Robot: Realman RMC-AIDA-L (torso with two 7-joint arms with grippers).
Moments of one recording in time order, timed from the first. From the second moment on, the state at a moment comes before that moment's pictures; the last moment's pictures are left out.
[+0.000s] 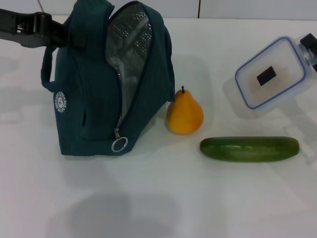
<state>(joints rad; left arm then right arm) -0.65 -1.88 0.65 1.10 2.10 1.88 -2.57 0.53 2.02 -0.87 -0.05 -0.97 -1.45 1.64</state>
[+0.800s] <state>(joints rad) -0.65 -1.89 0.65 1.08 2.10 1.88 -2.57 0.60 2.03 -0.87 -0.11 -0.86 -1.56 1.69</state>
